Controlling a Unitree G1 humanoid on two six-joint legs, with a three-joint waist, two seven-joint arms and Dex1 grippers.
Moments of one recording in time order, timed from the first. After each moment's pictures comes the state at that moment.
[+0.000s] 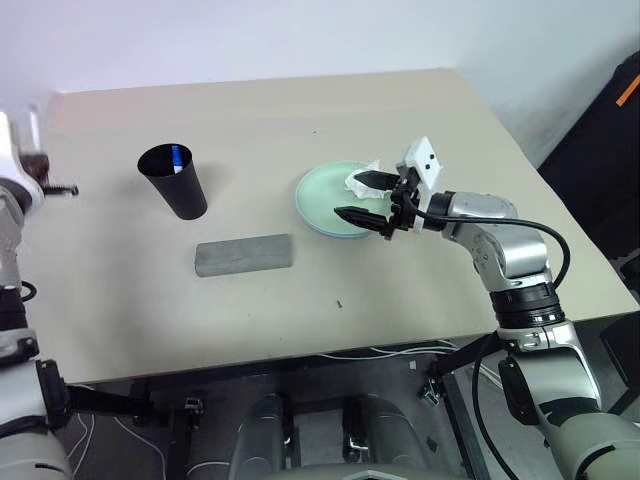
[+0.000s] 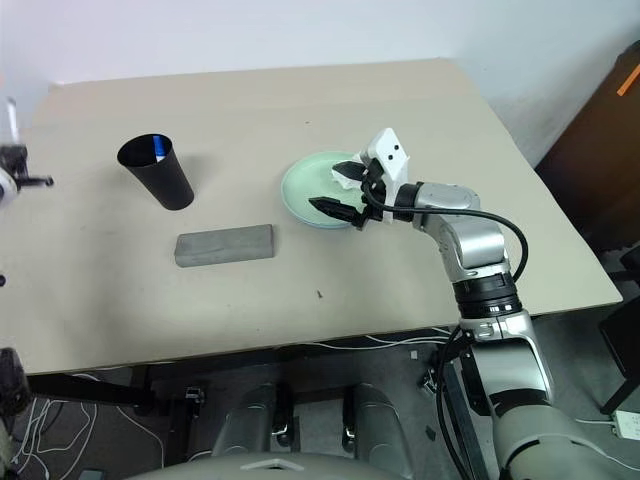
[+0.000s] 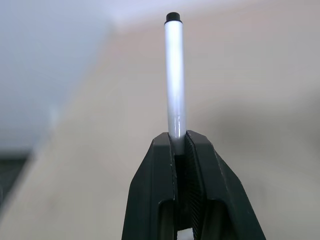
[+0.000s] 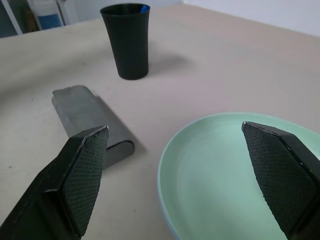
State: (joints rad) left arm -0.70 0.89 0.36 0.46 -0.23 0.46 -0.27; right arm -0.75 -0.43 0.06 0.14 0.35 0.50 0.93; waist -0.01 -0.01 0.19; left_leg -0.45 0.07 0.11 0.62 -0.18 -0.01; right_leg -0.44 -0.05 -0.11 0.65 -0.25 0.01
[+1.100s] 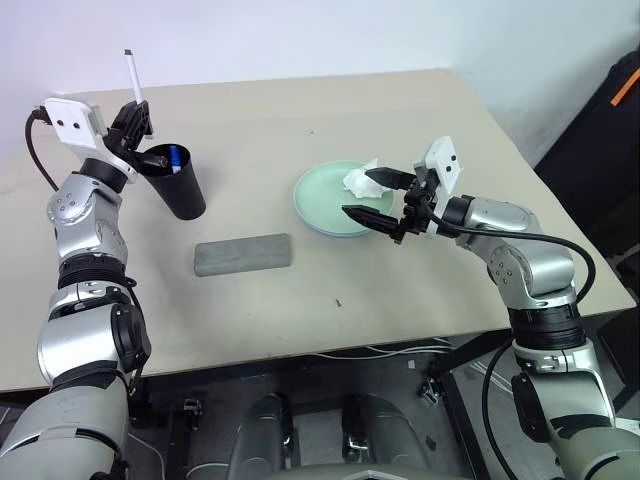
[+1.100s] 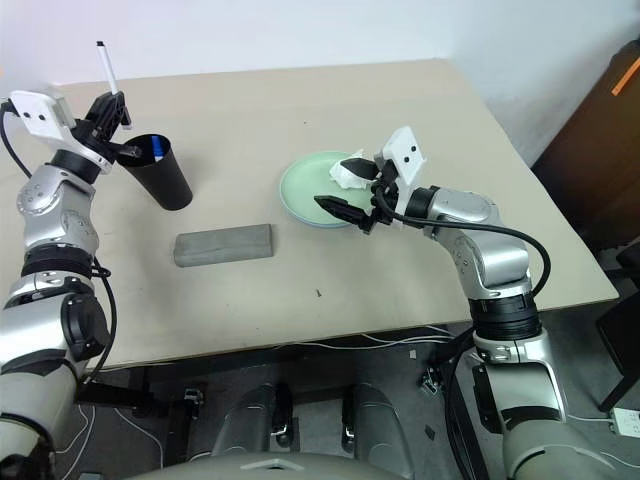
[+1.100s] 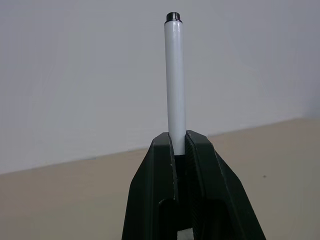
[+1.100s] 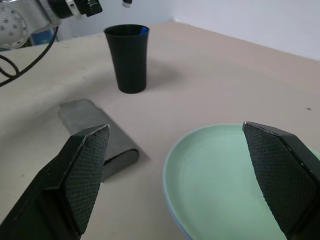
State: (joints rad) left arm -0.97 0.60 0.37 1.03 -0.31 -0.33 -0.67; right arm -0.65 -0.48 0.01 -0.07 0.43 0.57 0.84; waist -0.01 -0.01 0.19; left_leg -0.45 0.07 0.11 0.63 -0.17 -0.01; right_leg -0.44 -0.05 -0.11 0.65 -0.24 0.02
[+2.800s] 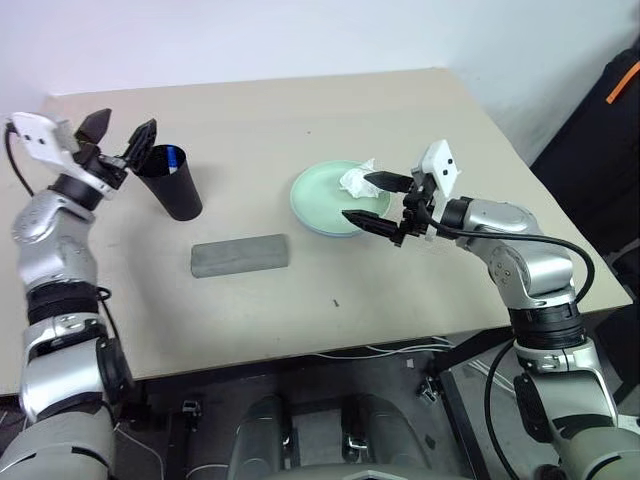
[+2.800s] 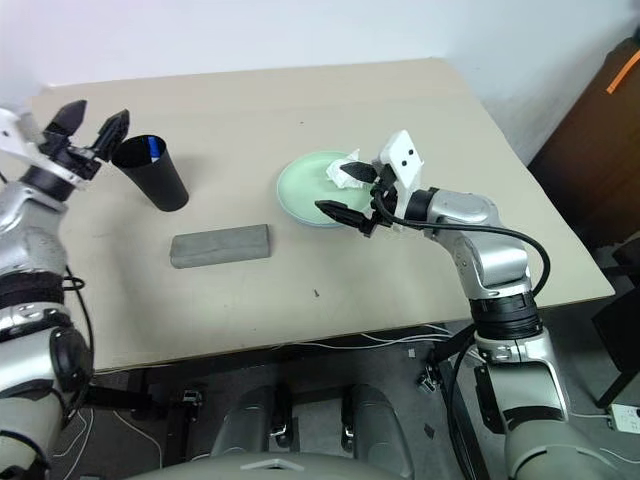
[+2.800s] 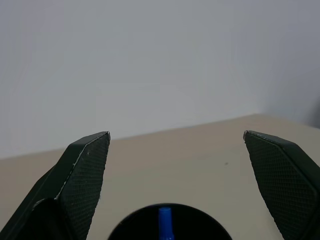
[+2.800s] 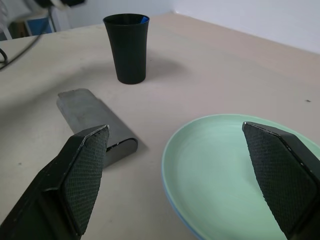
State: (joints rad) left arm -0.72 0.69 0.43 0.63 -0.49 -0.03 -0.85; right arm -0.65 -0.49 0.02 -0.04 0.42 0.56 0.87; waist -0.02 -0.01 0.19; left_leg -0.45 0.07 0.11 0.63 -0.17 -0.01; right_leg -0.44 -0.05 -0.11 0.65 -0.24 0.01
